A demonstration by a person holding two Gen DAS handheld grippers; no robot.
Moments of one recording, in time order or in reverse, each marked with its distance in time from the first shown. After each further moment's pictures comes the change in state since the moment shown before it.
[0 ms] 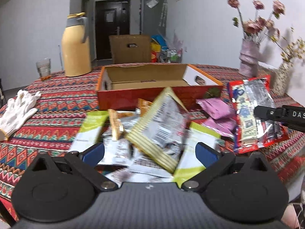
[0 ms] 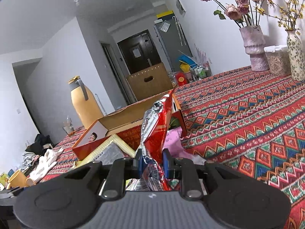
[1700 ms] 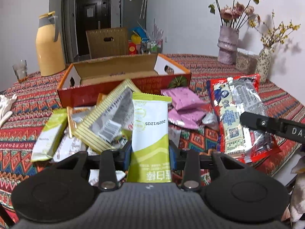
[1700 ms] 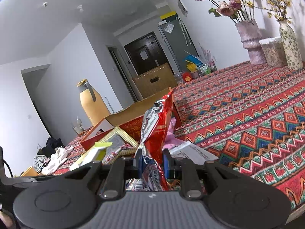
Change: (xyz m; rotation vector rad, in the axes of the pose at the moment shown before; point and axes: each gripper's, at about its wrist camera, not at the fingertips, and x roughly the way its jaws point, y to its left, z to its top) left arm 0.007 -0.053 0.002 0.049 0.041 -0.087; right arm -0.030 -0.028 -0.017 0.024 -0.021 0.068
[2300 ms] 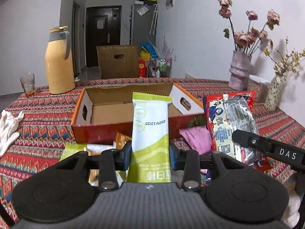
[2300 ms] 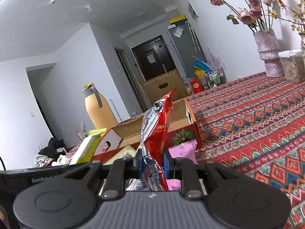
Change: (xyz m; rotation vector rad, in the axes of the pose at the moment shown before) left arm 0.010 0.035 0.060 -0.057 -0.095 0.033; right arm 0.055 0.033 0.041 -0.040 -0.025 0.025
